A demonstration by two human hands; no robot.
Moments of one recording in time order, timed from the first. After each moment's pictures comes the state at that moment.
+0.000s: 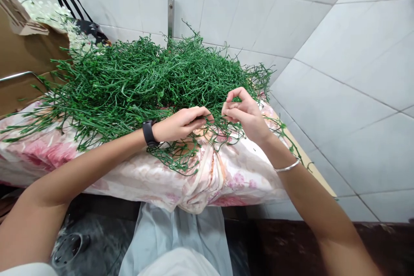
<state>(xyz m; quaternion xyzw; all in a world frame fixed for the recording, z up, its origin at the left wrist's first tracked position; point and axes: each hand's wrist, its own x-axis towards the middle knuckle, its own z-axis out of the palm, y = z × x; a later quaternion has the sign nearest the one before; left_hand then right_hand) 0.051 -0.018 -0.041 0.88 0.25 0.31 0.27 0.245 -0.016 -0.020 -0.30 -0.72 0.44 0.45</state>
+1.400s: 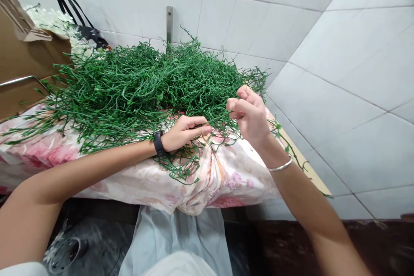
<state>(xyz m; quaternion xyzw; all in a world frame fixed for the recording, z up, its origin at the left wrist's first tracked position) 0.068 -0.031 -0.063 0.77 0.25 0.40 0.43 0.239 -0.023 -0.007 -0.31 -0.60 0.48 0.56</state>
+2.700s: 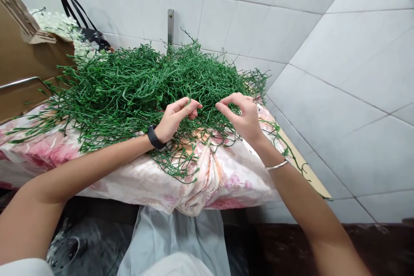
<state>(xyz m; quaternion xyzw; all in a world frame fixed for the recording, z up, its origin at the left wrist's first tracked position) 0.063 -0.012 -0.060 0.62 0.27 0.59 0.44 0.252 -0.009 -0.022 -0.39 -0.81 0.00 0.43</state>
